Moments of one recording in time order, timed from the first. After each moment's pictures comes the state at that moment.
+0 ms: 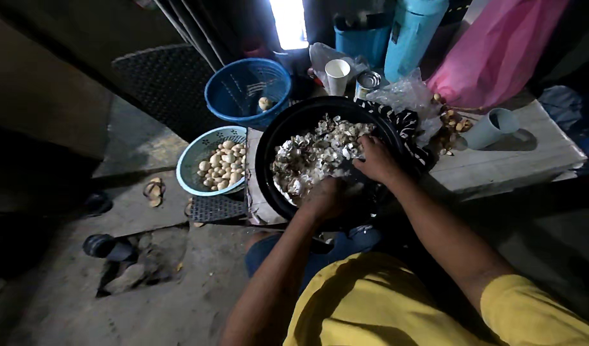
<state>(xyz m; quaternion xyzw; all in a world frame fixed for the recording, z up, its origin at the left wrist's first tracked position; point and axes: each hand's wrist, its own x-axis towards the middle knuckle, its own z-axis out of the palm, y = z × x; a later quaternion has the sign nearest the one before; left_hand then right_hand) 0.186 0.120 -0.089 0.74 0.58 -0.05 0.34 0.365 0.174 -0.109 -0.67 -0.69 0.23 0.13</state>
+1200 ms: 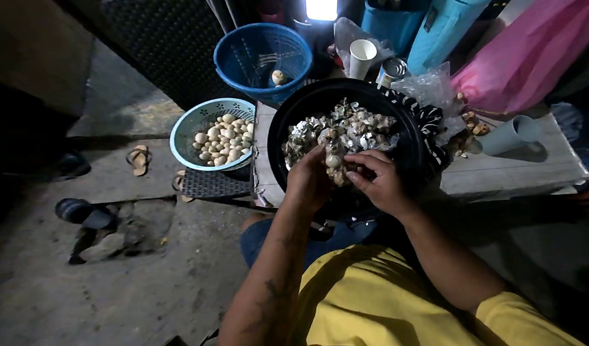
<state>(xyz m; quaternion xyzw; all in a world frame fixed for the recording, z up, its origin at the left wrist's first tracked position) 0.140 0.104 -0.086 0.22 0.38 0.54 0.72 0.319 0.094 -0.097 -0.45 -0.74 0.28 0.41</state>
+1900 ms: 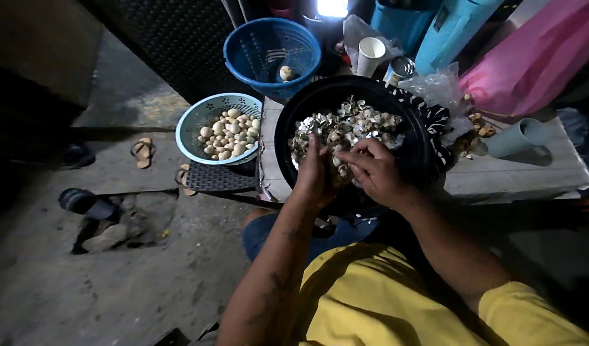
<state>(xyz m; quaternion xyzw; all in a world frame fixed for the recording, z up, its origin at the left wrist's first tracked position) 0.139 0.101 -0.088 0.24 0.36 0.49 0.76 0.310 0.105 -0.082 -0.41 -0.84 0.15 0.33</state>
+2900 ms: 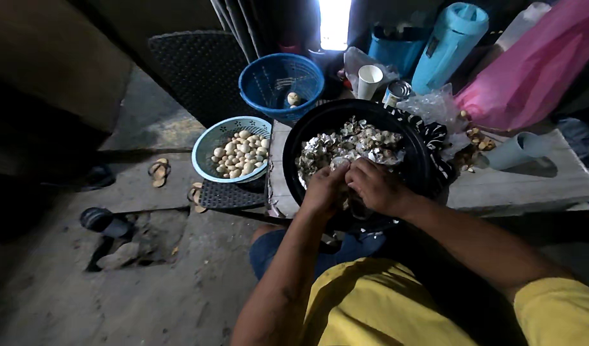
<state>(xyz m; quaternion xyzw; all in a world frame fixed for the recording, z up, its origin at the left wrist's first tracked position) 0.141 0.108 -0.089 0.28 0.47 0.47 0.69 0.310 0.125 -0.086 -0.31 -0.91 0.08 0.26</state>
